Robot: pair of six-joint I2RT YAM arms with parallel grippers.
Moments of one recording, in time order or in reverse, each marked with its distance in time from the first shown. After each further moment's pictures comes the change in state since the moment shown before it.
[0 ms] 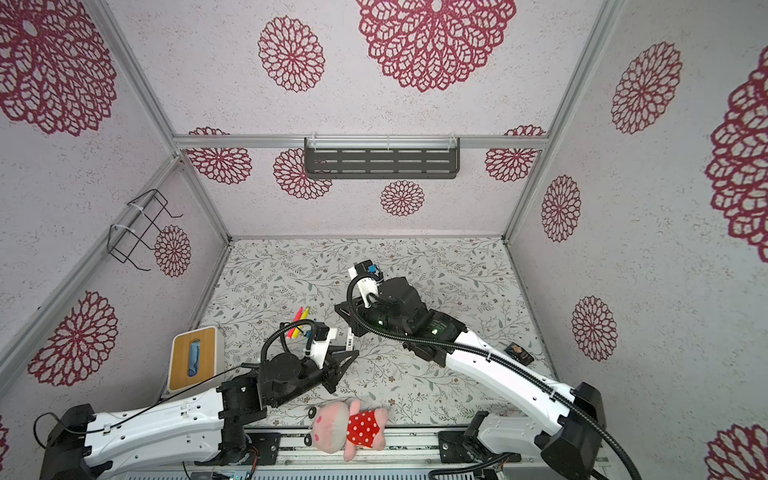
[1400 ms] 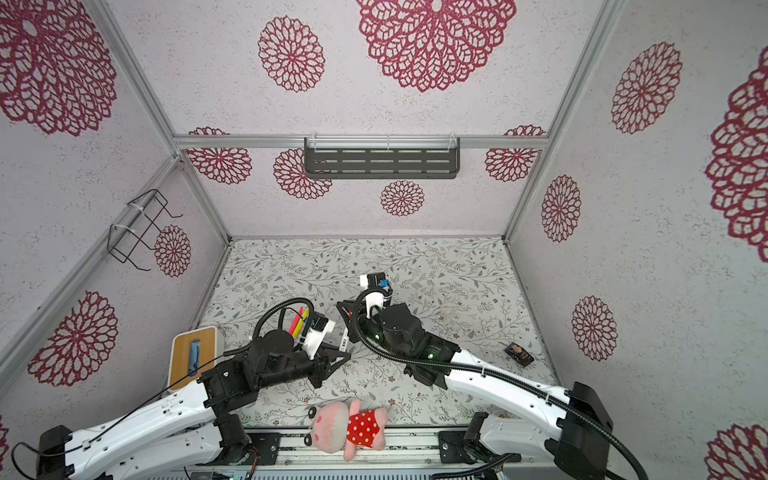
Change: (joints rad) left arm 0.216 -0.040 0.150 -0.353 0.365 0.015; right arm 0.134 -0.058 -0.247 0.374 0.330 0.100
